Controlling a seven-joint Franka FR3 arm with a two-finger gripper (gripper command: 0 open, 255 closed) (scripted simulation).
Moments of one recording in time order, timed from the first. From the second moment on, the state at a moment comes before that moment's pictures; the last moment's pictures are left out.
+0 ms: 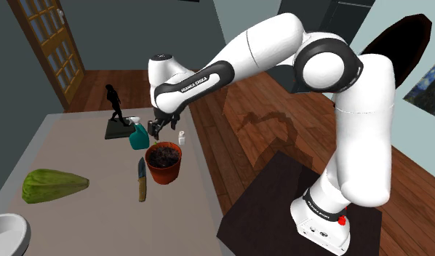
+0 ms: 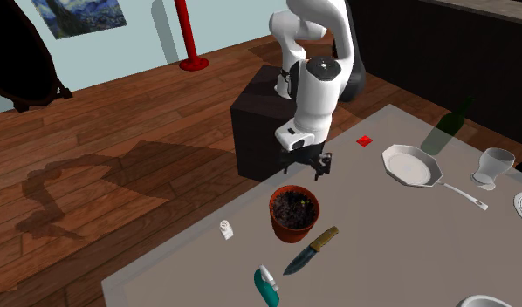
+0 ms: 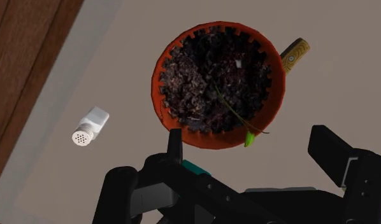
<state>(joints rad) 0.19 0.50 0.12 -1.75 -0.08 2.28 0.29</state>
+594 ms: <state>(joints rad) 0.24 0.78 0.11 -1.47 -0.11 2.26 0.31</state>
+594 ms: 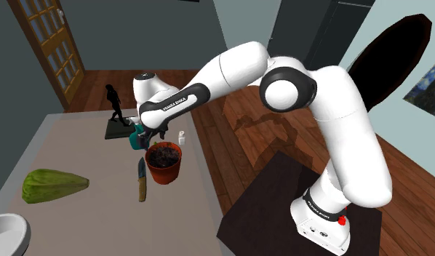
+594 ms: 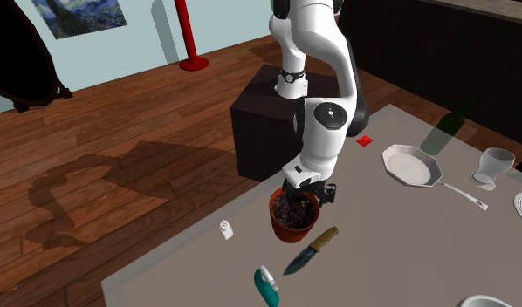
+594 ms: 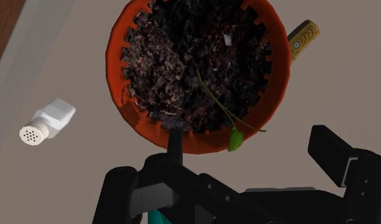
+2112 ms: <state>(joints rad) 0.24 0.78 0.11 -1.47 -0.11 2.26 0.31</state>
